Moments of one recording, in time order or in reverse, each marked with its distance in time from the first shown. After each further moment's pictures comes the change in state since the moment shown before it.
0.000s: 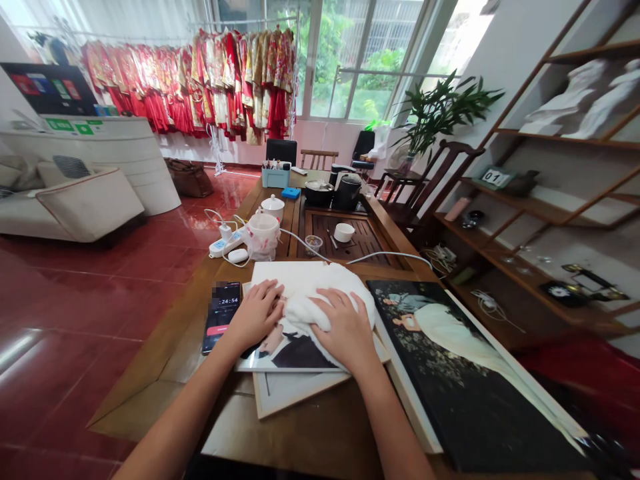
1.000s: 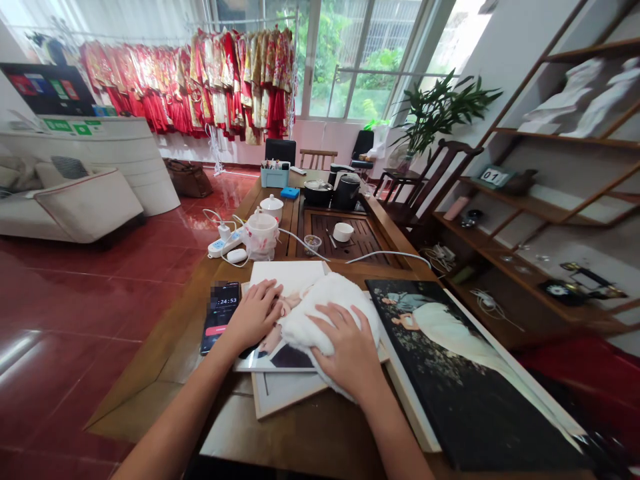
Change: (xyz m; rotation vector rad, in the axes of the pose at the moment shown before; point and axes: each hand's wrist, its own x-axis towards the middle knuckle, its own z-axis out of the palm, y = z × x) left_hand -0.001 0.002 -0.001 0.019 -0.024 -0.005; right_hand -0.028 -0.012 -0.008 0.036 0.015 -0.044
